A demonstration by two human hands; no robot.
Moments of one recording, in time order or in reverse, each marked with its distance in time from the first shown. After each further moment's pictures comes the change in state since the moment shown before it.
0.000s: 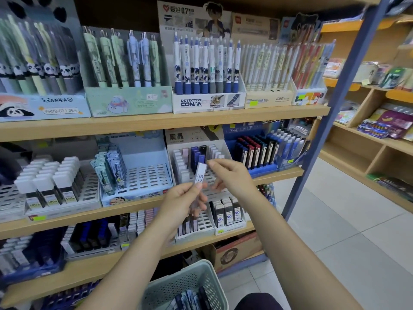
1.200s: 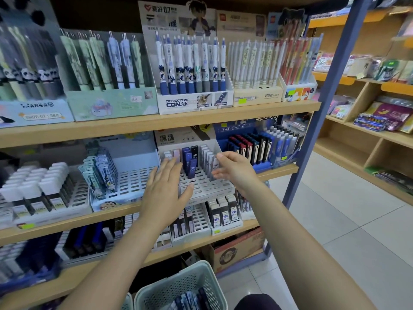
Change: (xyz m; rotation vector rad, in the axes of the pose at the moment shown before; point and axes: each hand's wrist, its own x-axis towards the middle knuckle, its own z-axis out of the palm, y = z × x) left_hand 0.040 -0.015 -0.020 1.365 0.233 0.491; right_hand 0.036 0.021 -0.033 0.132 0.065 0.134
